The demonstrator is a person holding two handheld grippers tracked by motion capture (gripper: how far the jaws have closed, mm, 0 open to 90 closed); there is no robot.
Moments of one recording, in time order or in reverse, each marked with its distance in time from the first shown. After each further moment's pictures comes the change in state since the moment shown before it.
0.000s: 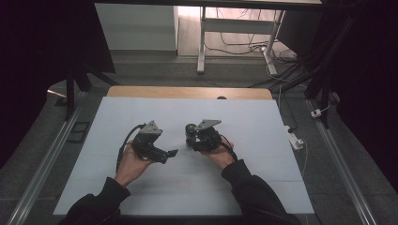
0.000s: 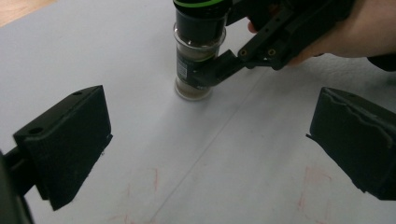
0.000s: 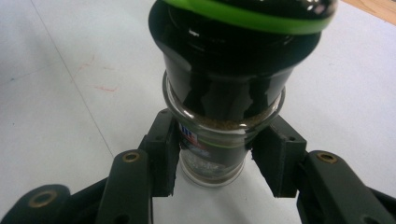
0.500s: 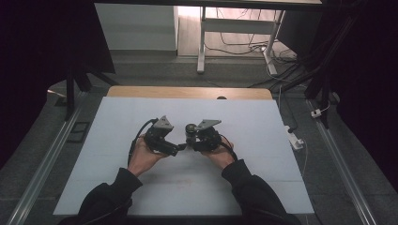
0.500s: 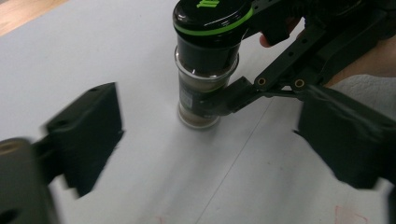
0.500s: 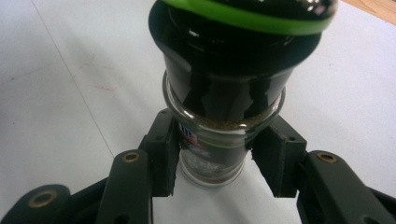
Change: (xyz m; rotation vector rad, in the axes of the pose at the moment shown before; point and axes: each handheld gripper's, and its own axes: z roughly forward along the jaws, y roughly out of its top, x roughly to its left) left arm 0.006 0.018 0.033 0.015 -0.017 0.052; right arm 0.000 0.000 0.000 0.002 0.002 -0.003
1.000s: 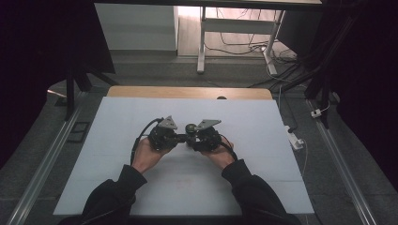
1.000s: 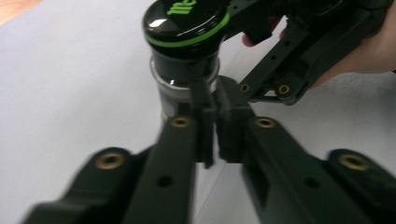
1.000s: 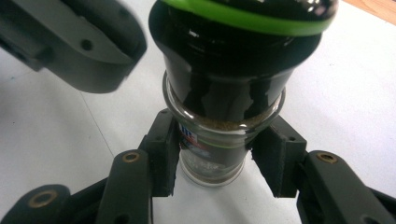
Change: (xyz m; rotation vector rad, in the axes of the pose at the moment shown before) left arm -0.003 0.008 0.010 0.020 -0.061 0.029; right arm 0.000 0.000 0.000 0.002 0.000 -0.003
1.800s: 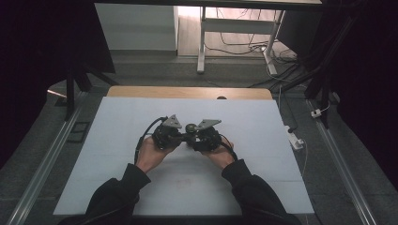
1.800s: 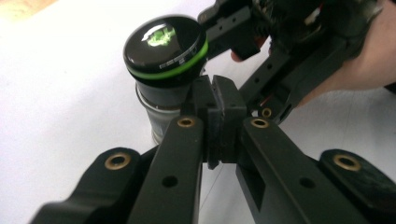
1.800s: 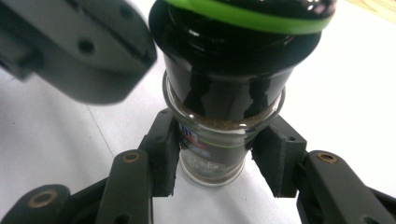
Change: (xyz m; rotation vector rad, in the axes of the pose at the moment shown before) left arm -0.007 0.013 -0.001 -0.018 0.008 -0.001; right arm 0.000 0.000 0.000 0.000 0.001 0.005
